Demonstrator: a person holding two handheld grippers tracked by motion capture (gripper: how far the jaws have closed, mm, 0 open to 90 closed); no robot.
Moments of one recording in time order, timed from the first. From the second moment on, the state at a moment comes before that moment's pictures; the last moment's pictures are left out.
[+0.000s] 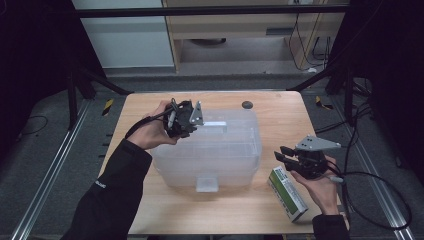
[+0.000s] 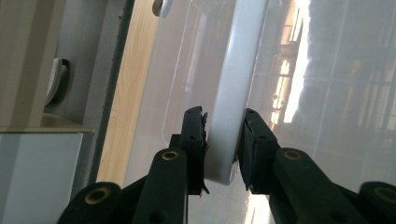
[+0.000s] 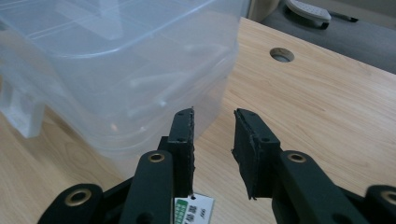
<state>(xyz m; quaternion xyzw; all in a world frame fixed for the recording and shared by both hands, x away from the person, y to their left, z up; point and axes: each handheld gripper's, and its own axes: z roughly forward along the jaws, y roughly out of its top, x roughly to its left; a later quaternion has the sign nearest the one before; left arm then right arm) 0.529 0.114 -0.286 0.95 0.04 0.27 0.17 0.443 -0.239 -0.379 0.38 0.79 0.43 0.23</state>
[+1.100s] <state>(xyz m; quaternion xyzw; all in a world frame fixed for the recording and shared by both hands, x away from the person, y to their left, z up) 0.543 0.117 -0.275 0.94 0.07 0.28 0.19 0.445 -0.223 -0.388 0.37 0.81 0.42 0.16</state>
